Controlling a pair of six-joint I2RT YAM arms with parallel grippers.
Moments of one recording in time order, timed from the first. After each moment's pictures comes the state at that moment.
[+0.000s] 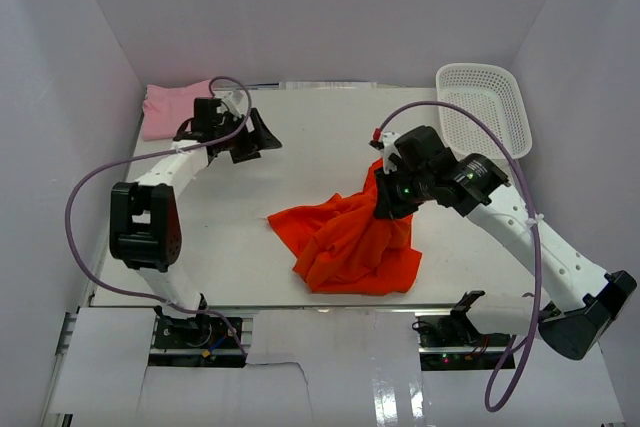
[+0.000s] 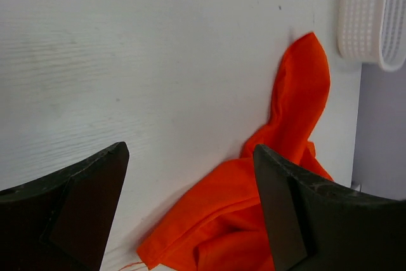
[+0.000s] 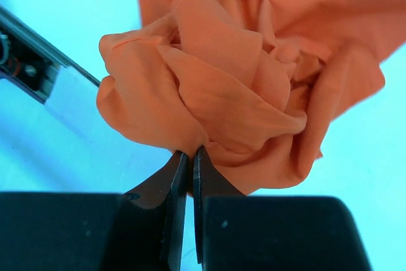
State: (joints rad) left arm -0.07 1.70 1.22 -0.21 0.51 -0.49; right arm 0.75 1.22 1.37 -1.02 -0.19 0.22
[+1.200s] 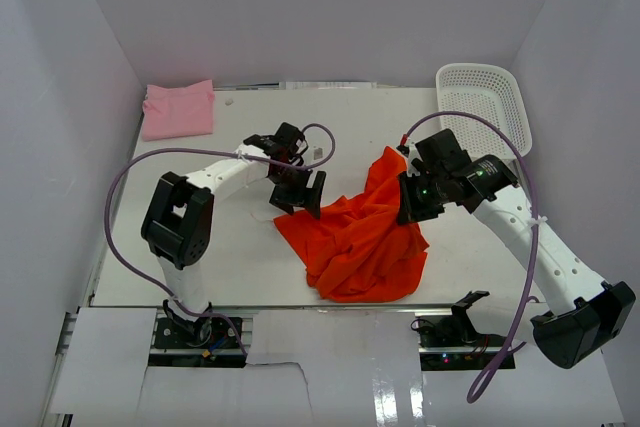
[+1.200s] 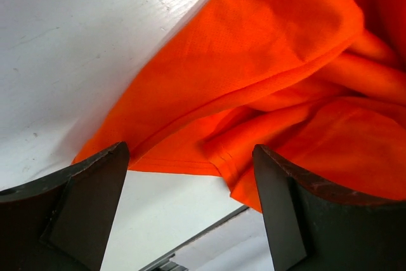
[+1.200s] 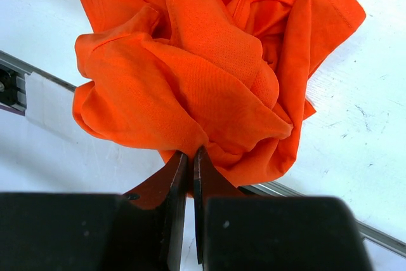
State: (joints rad) left arm -0.54 1.85 1.37 -0.79 0.37 -0.20; right arm 0.55 1.17 1.23 -1.13 -0.20 0.26
